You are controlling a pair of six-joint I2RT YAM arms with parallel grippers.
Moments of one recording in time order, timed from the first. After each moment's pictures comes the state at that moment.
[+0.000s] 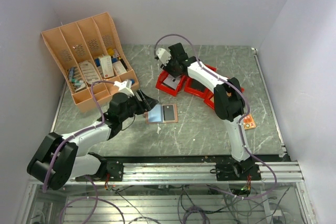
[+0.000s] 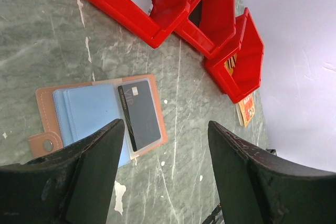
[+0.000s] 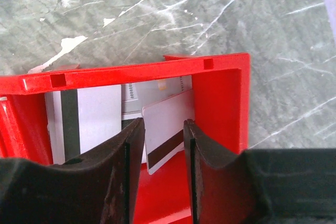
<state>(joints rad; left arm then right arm) -0.50 1.21 0.41 0.50 0.15 -0.83 0.54 2.29 1.94 -0.46 -0.01 -0.58</state>
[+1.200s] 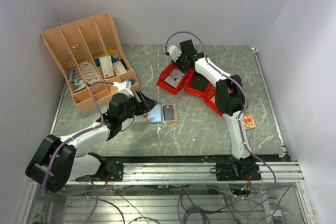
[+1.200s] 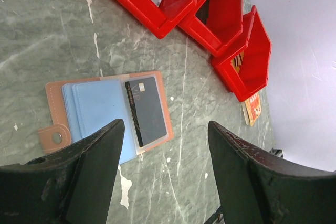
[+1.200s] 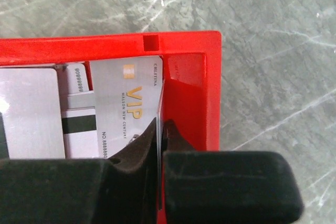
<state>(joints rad) -0.50 1.19 0.40 0.46 0.14 -0.82 0.42 2.40 2.05 -0.50 -0.07 -0.60</state>
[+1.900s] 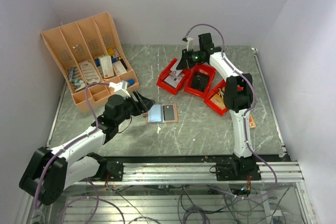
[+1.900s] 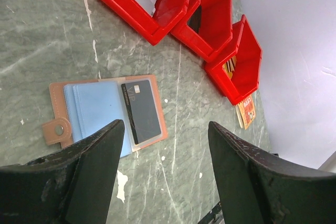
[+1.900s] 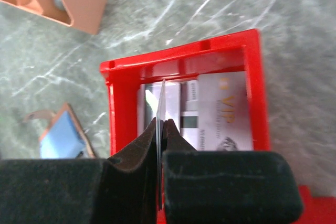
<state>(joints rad) -0.50 1.06 0.40 0.38 0.11 -0.82 0.25 2.41 2.14 -0.56 -0.78 -0.14</state>
